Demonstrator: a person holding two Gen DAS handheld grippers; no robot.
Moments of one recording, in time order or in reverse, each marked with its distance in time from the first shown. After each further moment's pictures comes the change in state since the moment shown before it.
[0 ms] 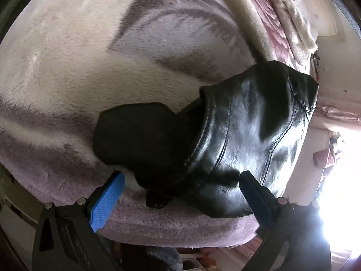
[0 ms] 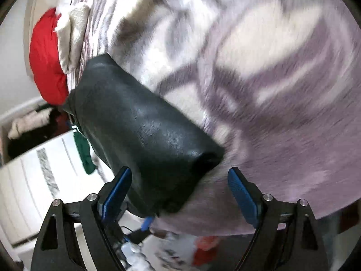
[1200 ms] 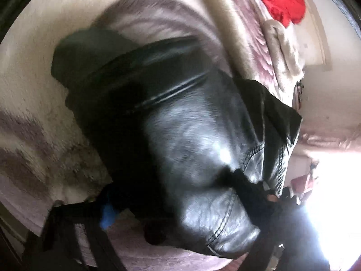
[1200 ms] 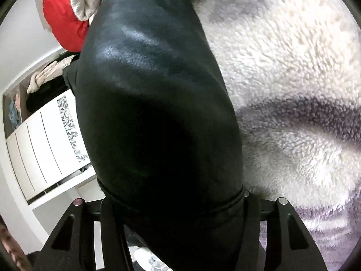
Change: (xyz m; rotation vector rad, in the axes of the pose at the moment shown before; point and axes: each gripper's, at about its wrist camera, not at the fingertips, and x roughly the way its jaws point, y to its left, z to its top) left arm 0.012 -0.015 0.005 -0.060 -0.177 -0.145; right arm 0.100 0.037 0.058 -0.124 0.391 0.179
